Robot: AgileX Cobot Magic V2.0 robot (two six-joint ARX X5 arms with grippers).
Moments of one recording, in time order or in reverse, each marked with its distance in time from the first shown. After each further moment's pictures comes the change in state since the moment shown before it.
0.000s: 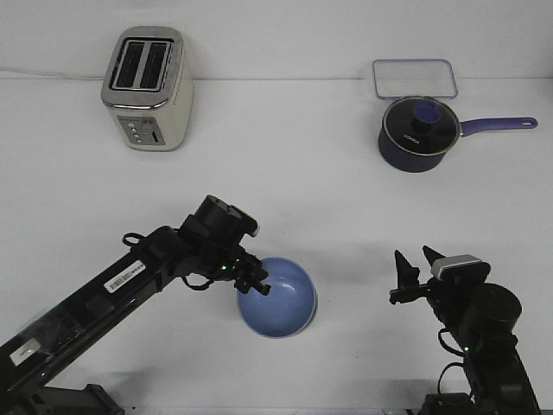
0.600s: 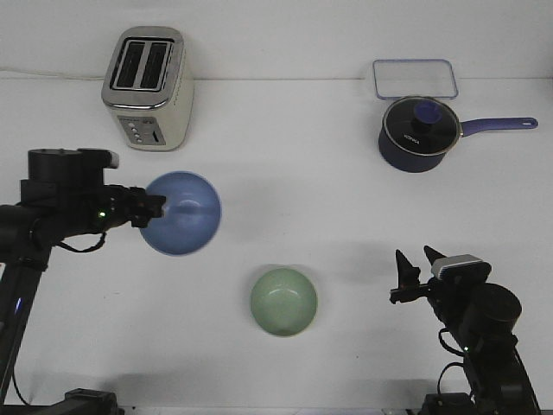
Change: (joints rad) left arm 0.573 -0.189 0.230 -0.225 0.104 0.050; right arm 0.000 0.000 0.000 0.000 0.008 -0.003
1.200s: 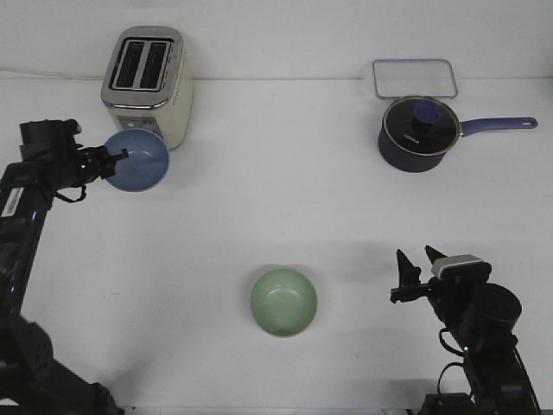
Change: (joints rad) left arm 0.299 0.369 0.009 0.396 -0.178 -0.085; right arm 0.000 0.000 0.000 0.000 0.016 -0.004
